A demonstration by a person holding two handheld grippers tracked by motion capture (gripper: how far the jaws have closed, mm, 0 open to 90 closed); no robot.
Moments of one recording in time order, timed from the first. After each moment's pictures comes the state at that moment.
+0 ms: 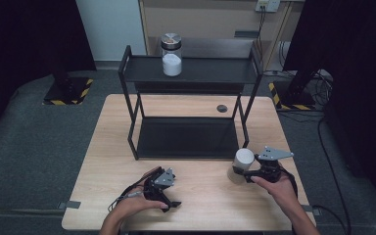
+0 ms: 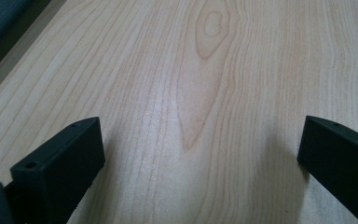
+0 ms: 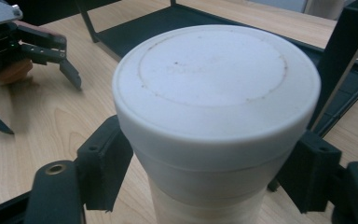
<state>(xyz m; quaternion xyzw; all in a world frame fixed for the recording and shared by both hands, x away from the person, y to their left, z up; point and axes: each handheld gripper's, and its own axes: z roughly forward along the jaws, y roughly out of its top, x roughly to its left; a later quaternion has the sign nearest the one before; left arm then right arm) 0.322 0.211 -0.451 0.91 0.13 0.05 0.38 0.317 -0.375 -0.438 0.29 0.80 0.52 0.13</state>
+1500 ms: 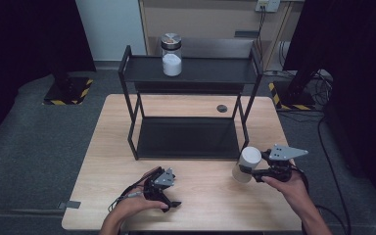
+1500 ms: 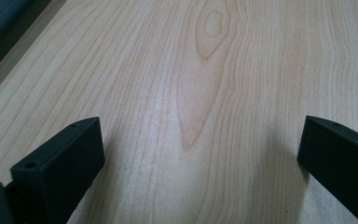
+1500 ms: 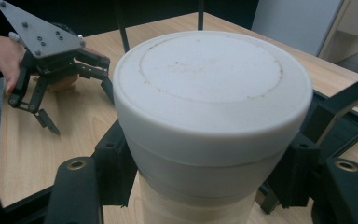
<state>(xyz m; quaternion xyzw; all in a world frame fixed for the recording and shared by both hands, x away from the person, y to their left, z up) 0.322 0.211 -0.451 0.91 0.13 0.05 0.38 0.313 -0.399 -0.400 0.21 0.80 0.54 0.13</state>
